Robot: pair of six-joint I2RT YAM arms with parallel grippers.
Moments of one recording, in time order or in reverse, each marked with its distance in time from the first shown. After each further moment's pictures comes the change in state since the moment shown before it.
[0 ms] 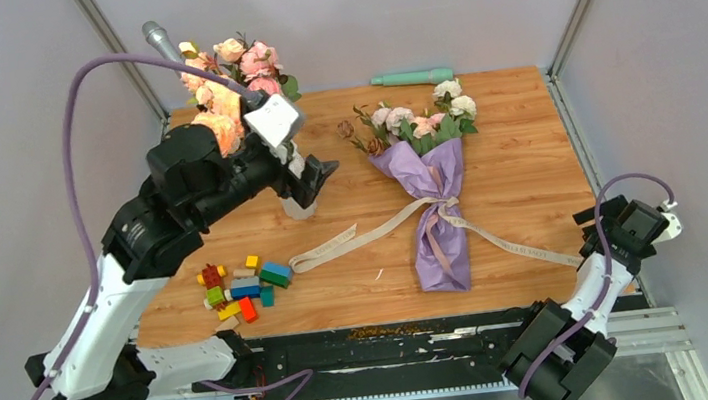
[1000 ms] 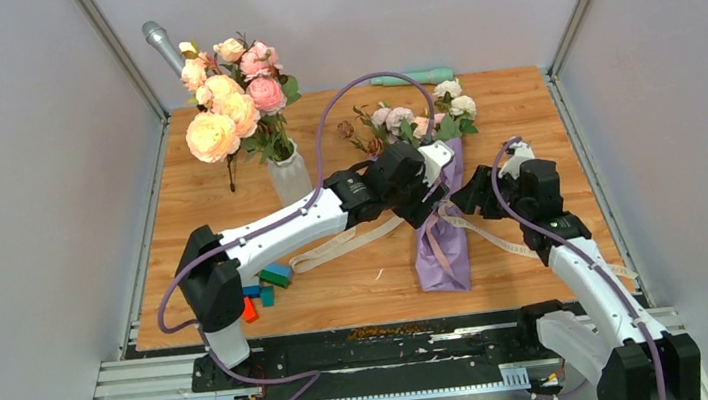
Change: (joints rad) left arm -0.180 0.646 -0.158 0.253 -0.044 -0.232; right arm 0.916 0.021 0.143 0.064 -0.319 -0.107
